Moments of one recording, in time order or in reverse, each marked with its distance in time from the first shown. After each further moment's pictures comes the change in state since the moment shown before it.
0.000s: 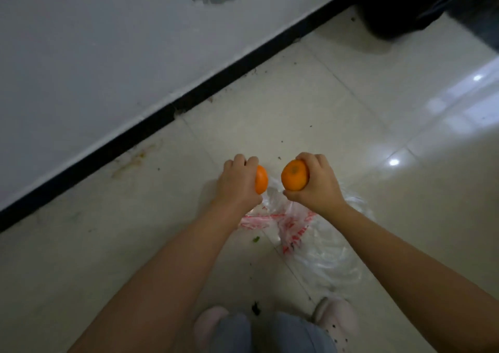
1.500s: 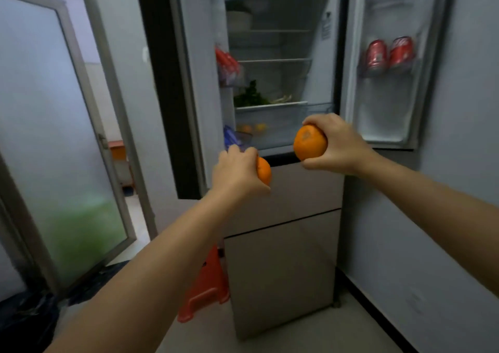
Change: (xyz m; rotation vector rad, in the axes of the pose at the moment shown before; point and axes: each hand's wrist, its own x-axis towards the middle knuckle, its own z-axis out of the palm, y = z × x) left_hand -0.861 0.669 -0.291 0.079 0.329 1.423; right_hand -1.036 -0.084 -0.649 -0.425 1.295 0.491
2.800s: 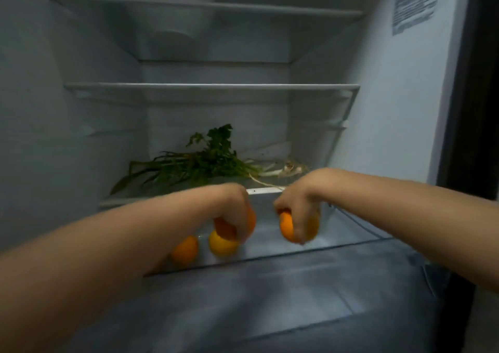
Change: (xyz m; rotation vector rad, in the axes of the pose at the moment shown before) left_hand 0.691 0.017 0.178 0.310 -0.455 -0.173; right_hand 0.588 0.359 0.206 -0.601 -1.046 -0.125
